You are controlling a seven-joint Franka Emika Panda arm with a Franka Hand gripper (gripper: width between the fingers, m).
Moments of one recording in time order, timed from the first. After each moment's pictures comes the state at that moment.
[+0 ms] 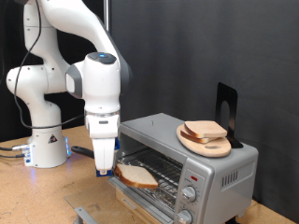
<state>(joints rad) -0.08 0.00 0.02 -2.42 0.01 2.43 -0.36</state>
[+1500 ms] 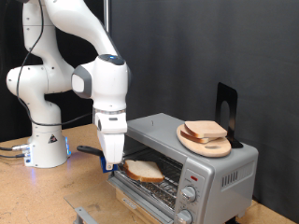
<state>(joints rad) -0.07 -0.06 0.08 -2.55 -0.08 2.50 -0.33</state>
